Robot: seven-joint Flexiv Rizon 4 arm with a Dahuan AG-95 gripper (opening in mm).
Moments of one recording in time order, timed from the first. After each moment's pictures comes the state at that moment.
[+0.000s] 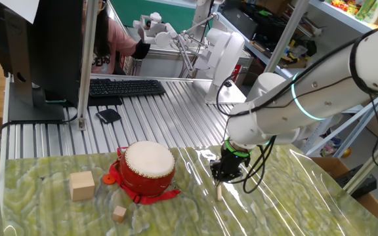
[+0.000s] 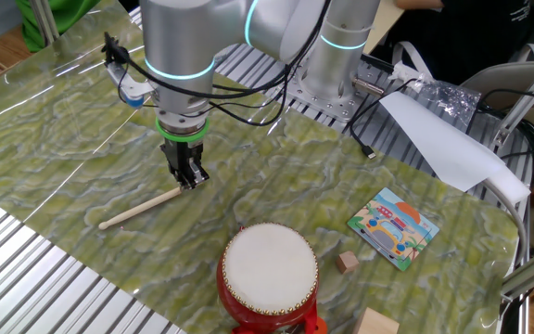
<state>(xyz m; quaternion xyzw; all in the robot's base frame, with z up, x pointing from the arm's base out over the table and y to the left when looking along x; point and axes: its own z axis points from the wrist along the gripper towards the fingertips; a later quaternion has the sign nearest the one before) 0.535 -0.100 0.025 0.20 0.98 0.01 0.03</state>
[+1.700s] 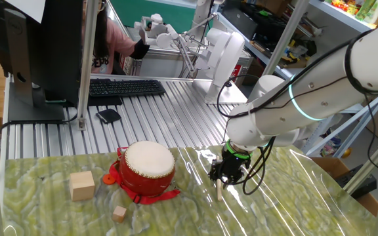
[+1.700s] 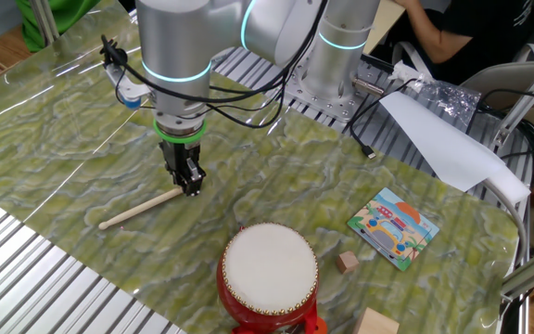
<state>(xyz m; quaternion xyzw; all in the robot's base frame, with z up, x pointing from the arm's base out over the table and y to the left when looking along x) 0.532 -0.112 0.016 0.21 0.98 0.00 0.02</state>
